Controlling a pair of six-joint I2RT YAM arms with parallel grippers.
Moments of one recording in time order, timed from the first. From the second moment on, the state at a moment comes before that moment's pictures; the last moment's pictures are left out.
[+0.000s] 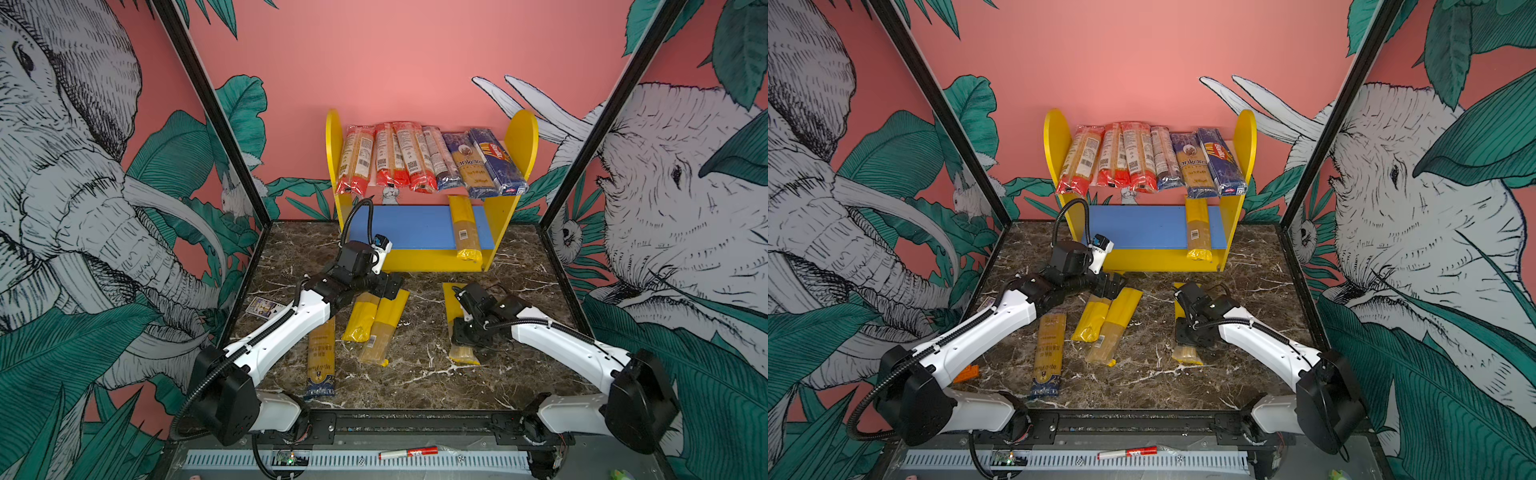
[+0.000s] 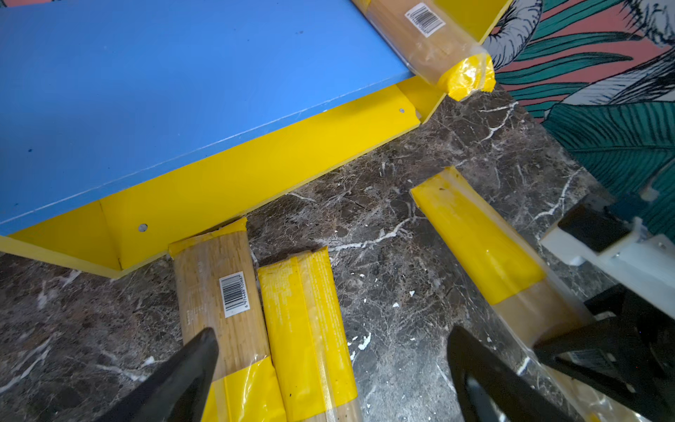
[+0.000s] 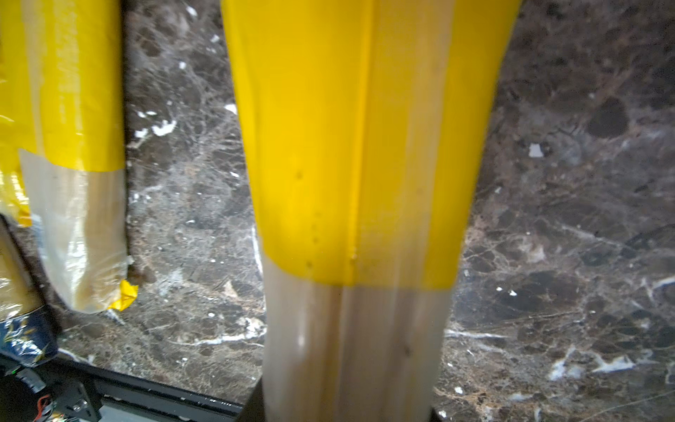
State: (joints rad) left arm -0.61 1.35 1.10 -0.38 0.14 -0.11; right arm 0.66 1.32 0.94 -0.87 -0.09 0.67
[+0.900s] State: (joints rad) left arm -0.61 1.24 1.10 -0.34 0.19 -0.04; right arm 0.49 1.77 1.73 -0.97 -0.16 0.37
